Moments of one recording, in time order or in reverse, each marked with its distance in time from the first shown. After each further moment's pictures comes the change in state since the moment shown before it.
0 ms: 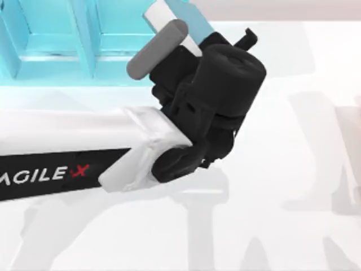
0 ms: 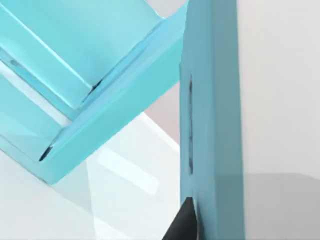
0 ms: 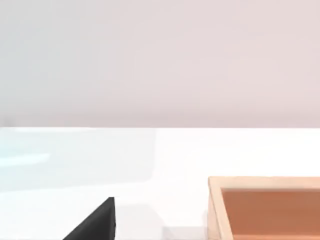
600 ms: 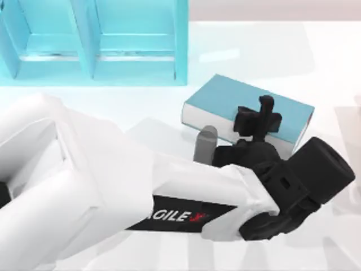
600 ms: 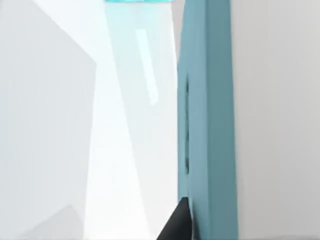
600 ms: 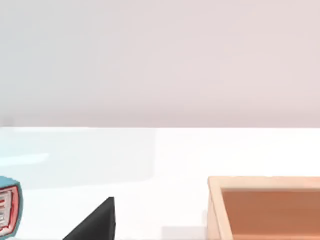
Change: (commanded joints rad) left arm -0.209 0.325 0.166 -0.176 -0.253 -1.016; right arm 0.000 0.000 0.000 0.000 0.000 0.000
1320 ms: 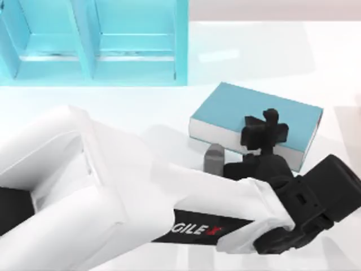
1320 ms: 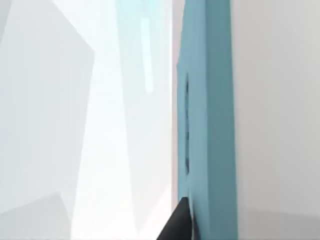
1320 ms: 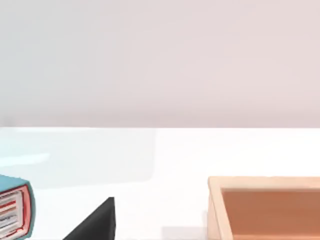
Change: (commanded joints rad) left arm -0.043 0.041 0.032 -0.045 -0.054 -0.165; right arm 0.000 0.000 0.000 0.000 0.000 0.000
